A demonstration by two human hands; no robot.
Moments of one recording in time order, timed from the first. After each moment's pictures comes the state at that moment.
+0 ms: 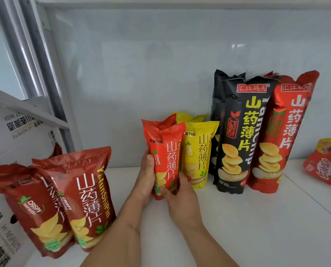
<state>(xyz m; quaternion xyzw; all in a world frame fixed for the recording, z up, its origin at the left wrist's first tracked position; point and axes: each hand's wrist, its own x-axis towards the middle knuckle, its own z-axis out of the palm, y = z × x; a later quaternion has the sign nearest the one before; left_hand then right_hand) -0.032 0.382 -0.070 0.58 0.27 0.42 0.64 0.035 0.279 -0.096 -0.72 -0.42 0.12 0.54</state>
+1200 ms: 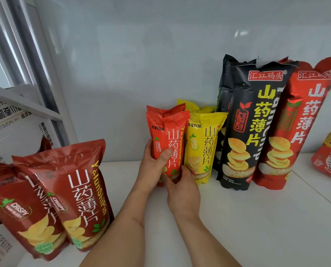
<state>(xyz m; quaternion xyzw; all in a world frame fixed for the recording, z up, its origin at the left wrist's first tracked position) -0.017 0.395 -0.062 0.65 0.28 0.45 0.54 0.035 0.302 -0.094 -0.77 -0.35 0.05 0.53</state>
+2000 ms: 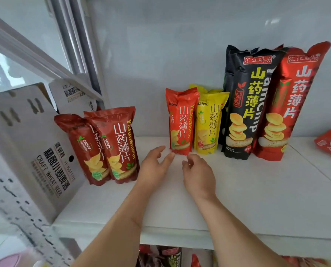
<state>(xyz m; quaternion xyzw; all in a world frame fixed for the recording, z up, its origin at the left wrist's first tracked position) -0.108 0.279 -0.071 0.73 0.44 0.37 0.36 0.008 0.206 -0.083 -0.78 -0.44 0.06 0.44</state>
